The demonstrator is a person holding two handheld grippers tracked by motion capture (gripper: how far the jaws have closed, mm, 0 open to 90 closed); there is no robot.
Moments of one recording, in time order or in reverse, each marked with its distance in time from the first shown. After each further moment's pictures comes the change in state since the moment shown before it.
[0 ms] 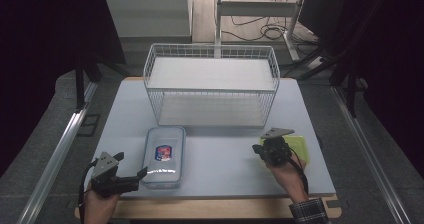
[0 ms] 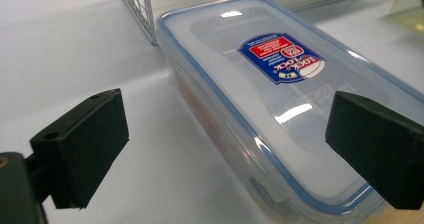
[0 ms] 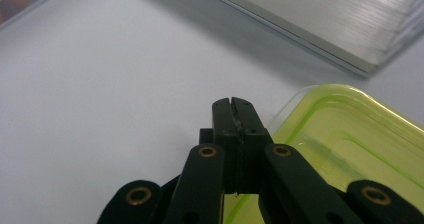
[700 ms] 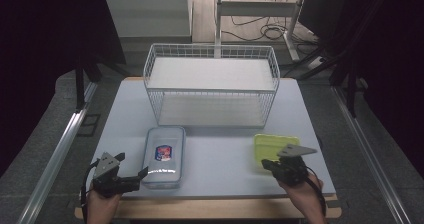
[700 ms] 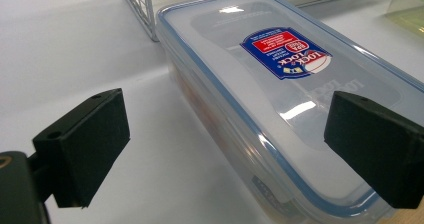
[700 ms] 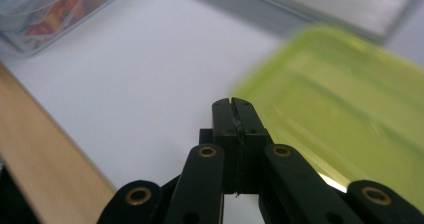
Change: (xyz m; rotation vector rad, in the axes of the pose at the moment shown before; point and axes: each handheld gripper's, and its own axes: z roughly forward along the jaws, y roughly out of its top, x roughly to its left) left arm 0.002 -0.004 0.004 -0.016 0.003 -0.017; right arm 0.024 -0.024 -0.044 -0.059 0.062 -0.002
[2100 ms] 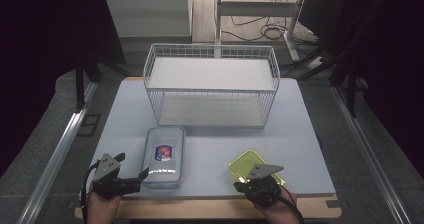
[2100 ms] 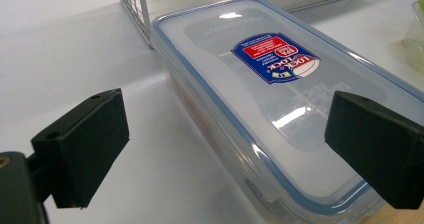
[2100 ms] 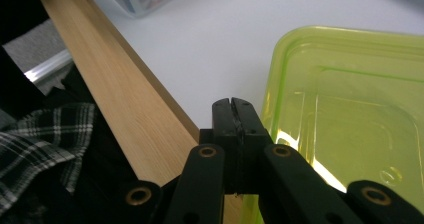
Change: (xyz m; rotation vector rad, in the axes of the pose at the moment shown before) left arm -0.007 0.002 -0.004 -0.015 0.004 0.025; right arm 0.070 -0.016 0.018 0.066 0.185 -0.092
